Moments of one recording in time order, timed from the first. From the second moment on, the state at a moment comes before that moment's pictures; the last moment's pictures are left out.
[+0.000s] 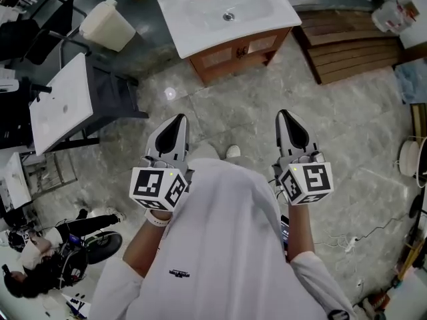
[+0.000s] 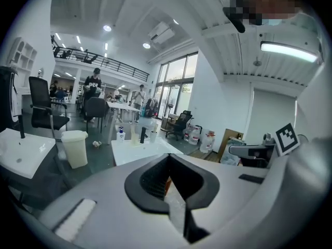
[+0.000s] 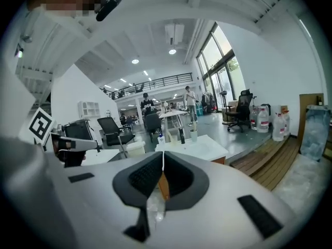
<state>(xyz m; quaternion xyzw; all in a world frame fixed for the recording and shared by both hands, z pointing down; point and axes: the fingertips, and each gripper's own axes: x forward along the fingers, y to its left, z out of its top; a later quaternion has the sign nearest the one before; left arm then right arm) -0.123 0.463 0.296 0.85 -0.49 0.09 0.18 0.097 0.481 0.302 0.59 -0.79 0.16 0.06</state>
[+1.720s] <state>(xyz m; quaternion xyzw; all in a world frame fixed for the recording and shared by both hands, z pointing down) -0.087 -0.038 0.328 0.83 -0.50 0.09 0.25 0.130 -0.002 0.302 0.59 -0.79 0.16 0.07</state>
